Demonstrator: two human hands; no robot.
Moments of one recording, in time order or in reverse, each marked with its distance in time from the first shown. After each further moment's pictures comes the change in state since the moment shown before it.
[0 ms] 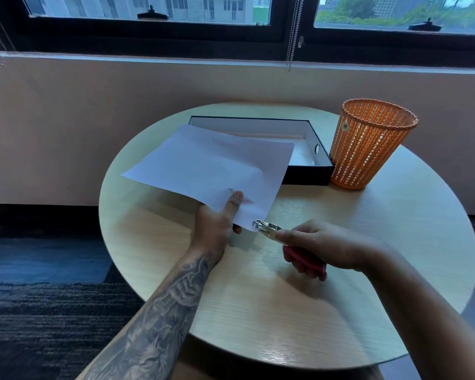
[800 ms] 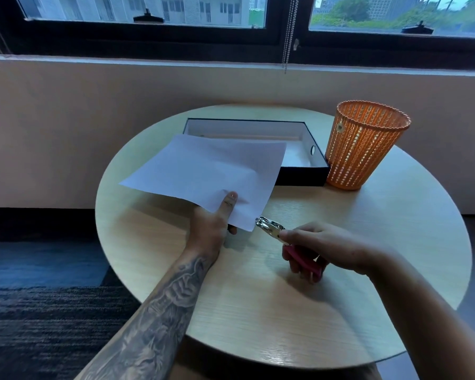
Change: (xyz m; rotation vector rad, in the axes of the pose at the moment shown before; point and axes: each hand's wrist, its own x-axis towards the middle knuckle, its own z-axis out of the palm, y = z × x) left_hand 0.001 -0.002 -0.002 0.038 0.016 -0.033; right_hand -0.008 0.005 -0.003 0.098 0.015 -0.010
